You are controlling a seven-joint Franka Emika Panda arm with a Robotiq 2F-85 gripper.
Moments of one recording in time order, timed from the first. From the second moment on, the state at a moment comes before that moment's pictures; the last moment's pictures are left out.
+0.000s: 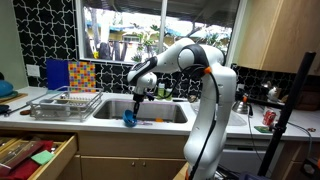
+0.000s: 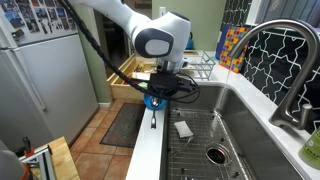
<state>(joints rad) -0.02 0.00 -0.18 -2.20 0.26 2.14 -1.17</state>
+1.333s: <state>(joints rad) -0.10 -0.09 -0.14 -2.15 0.05 1.88 -1.13</state>
